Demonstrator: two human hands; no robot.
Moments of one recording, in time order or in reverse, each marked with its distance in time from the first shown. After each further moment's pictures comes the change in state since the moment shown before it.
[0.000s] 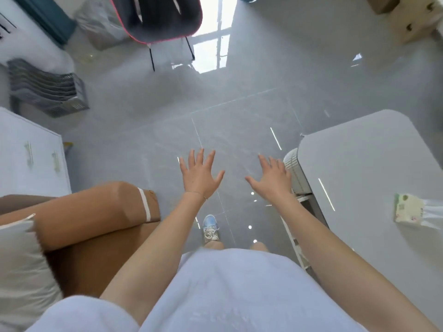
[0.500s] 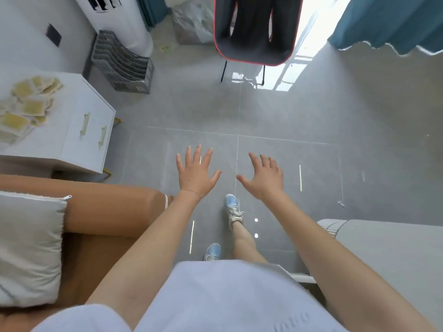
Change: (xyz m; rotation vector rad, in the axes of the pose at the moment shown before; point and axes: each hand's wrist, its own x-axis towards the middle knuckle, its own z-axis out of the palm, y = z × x) left_hand 0.120 -0.176 -0.073 -0.122 0.101 -0.363; right_hand 0.149 -0.243 -0.057 -0.188 -0.072 -0.405
